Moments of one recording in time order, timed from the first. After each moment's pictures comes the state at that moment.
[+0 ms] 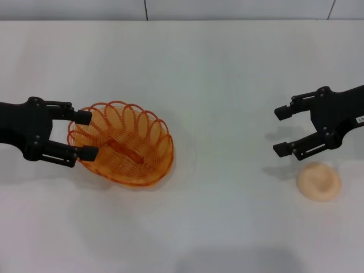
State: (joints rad) left arm -0.55 -1.88 0.74 0.81 2.11 1.88 -1.55; right arm 0.65 1.96 -0.97 -0.92 -2.09 -1.70 1.61
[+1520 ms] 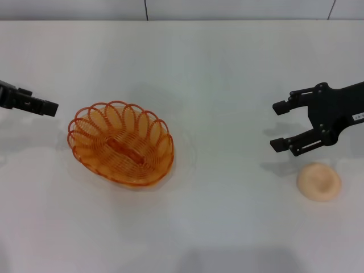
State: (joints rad) left arm -0.61 -1.90 0.75 1.16 2.44 1.79 -2.25; right arm 0.64 1.98 -0.97 -0.94 -2.08 -1.67 1.59
